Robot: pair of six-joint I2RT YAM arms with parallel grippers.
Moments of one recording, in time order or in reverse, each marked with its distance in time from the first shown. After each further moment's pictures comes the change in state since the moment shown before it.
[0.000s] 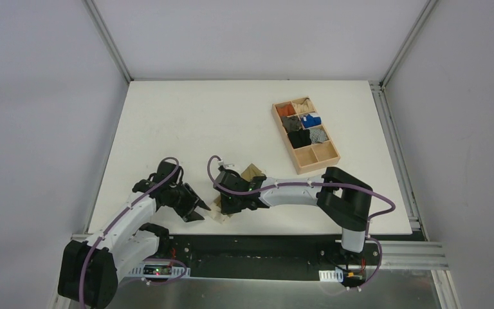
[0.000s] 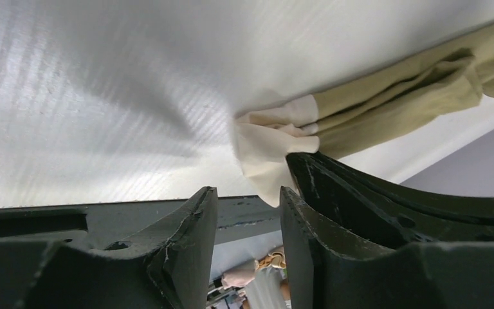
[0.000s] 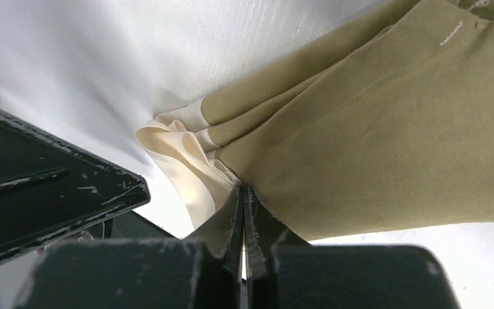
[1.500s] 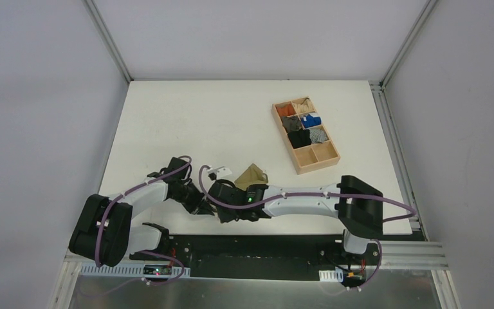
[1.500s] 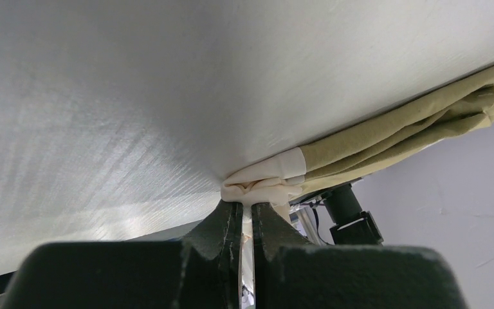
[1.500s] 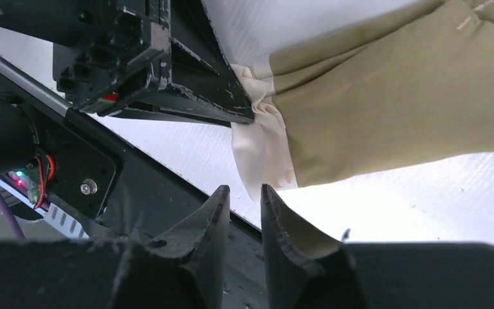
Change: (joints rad) left arm -0.013 0.346 -0.019 0.256 0.085 0.008; right arm 0.126 -0.119 0.064 -0.161 0.177 -0.115
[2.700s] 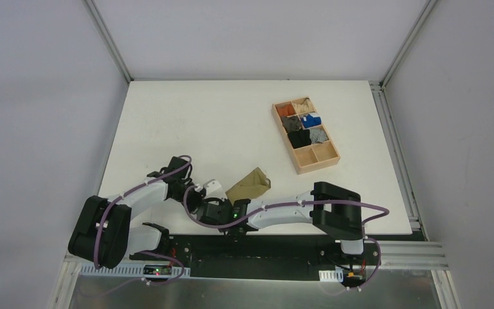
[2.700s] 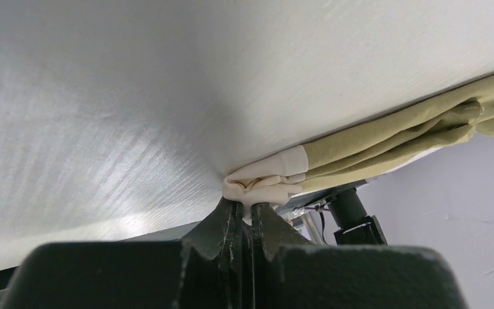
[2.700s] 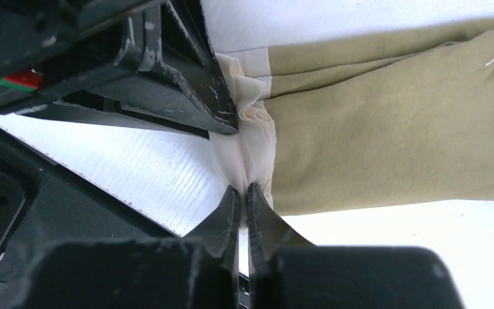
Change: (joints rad) left arm -0.006 -0.006 0.010 -0.009 -0.001 -0.001; right arm 0.095 0.177 0.048 0.014 0.177 -0.097
